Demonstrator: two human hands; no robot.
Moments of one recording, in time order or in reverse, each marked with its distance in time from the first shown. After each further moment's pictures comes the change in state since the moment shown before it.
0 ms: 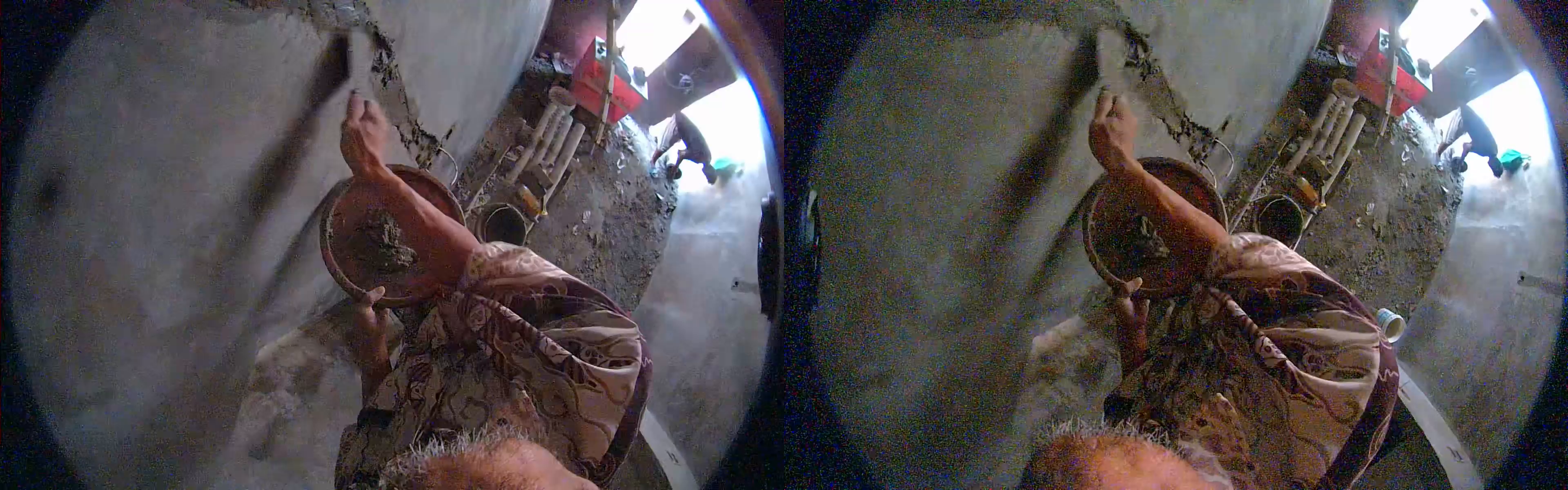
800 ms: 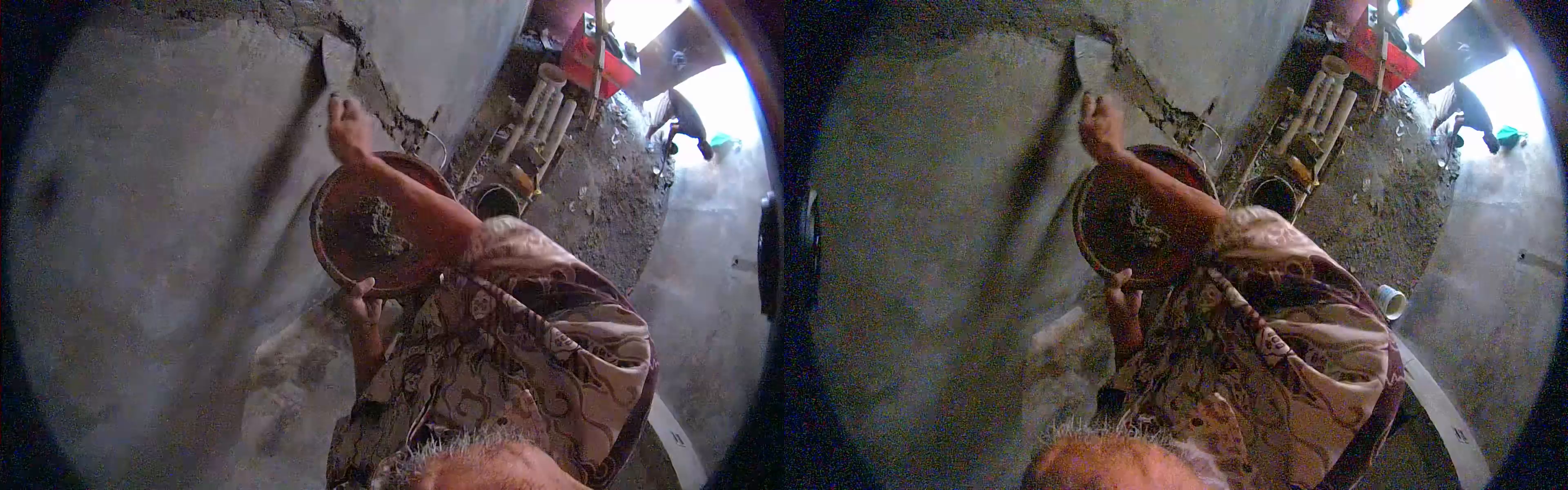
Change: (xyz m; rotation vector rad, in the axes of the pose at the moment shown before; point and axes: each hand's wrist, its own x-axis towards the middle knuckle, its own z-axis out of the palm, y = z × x) left_hand 0.025 0.108 0.038 -0.968 0.138 -0.546; right_hand 0.009 0.042 -0.029 -0.274 -0.026 0.005
